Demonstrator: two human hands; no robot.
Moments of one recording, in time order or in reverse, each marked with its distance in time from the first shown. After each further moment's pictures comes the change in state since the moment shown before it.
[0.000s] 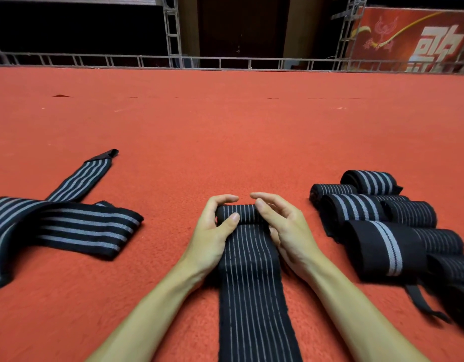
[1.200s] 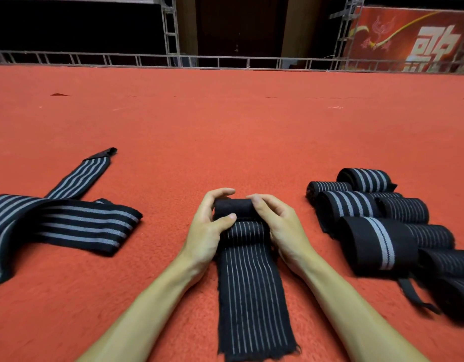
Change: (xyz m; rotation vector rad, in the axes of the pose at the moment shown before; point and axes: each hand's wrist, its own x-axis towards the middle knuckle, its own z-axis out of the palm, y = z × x) left_hand 0.003 -0.007 -0.004 -0.062 -0.017 0.003; right_hand -0.002 0.001 0.006 -0.111 0.006 -0.067
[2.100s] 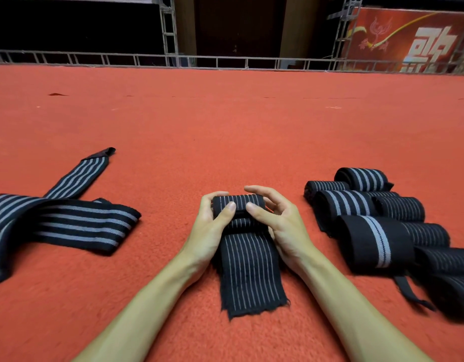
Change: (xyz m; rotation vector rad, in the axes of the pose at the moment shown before) left_hand 0.000 -0.003 0.004 -0.024 0.032 -0.075; right_hand 0.000 0.002 -0.008 0.141 -0.072 -0.012
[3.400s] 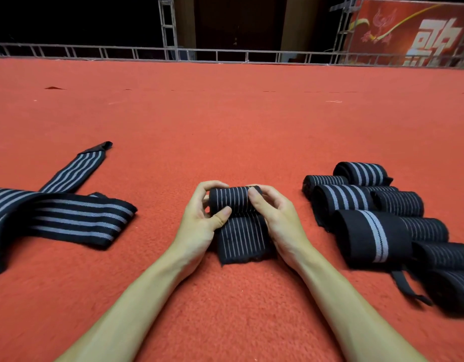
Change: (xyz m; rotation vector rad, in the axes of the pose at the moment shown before) left_hand 0.000 0.002 -0.008 -0.006 -0.068 0.125; right_hand 0.003 0.005 0.002 -0.160 0.101 -0.019
